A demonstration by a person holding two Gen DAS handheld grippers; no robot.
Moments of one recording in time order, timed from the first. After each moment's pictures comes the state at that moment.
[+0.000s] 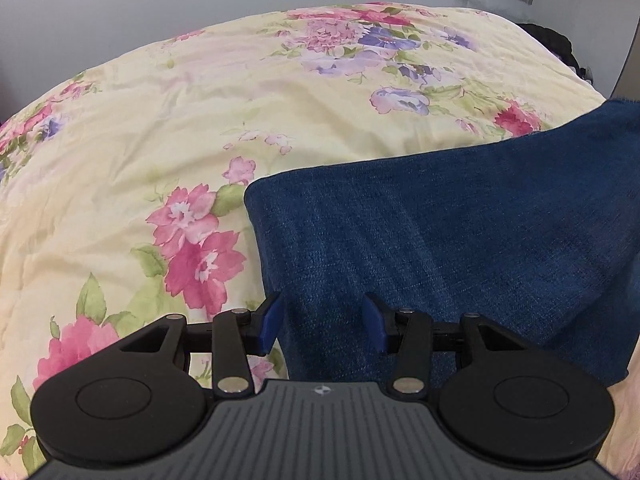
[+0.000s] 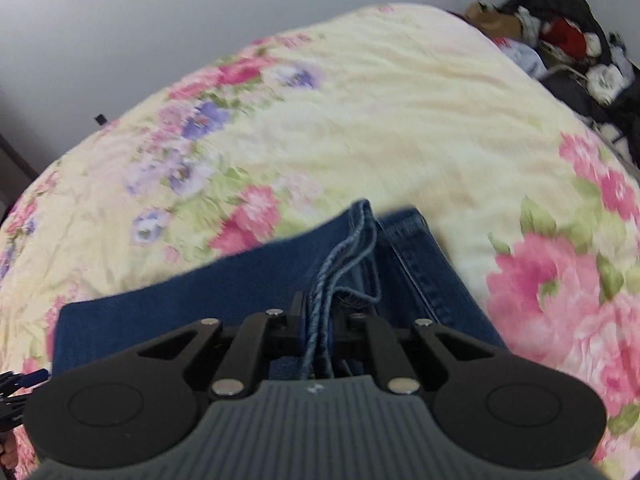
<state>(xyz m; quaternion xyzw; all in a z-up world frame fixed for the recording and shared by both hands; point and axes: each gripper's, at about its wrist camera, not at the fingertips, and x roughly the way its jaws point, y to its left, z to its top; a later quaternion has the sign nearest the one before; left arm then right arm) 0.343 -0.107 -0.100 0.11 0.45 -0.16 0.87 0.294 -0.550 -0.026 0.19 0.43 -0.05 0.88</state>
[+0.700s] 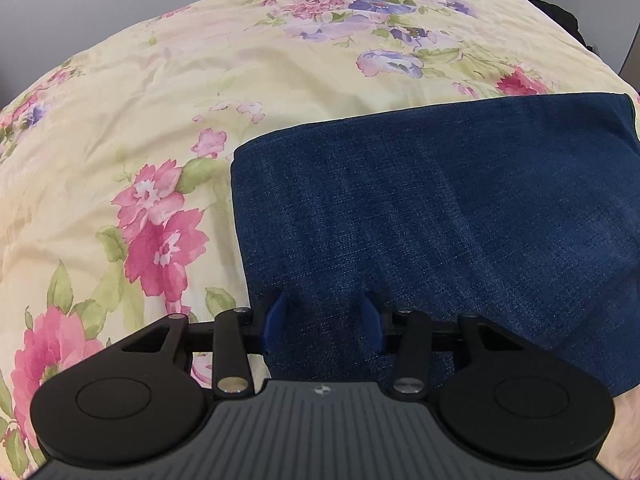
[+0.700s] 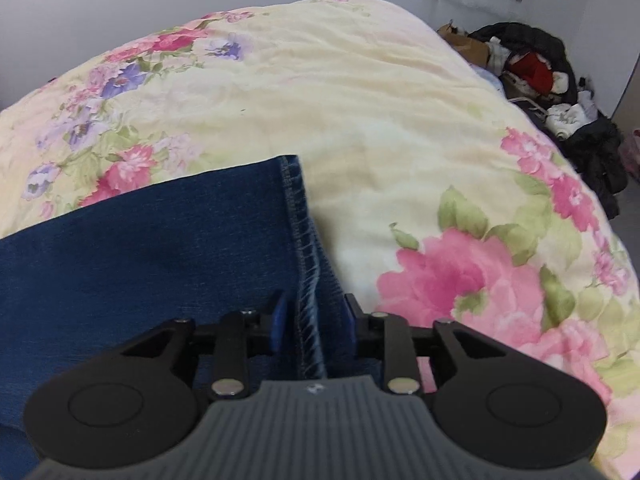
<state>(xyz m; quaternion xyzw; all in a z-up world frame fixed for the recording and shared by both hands) 0.349 -0.131 -0.128 0.13 0.48 -0.15 0.85 0.291 -0.605 -0.119 0.09 0.45 -0.15 0.87</state>
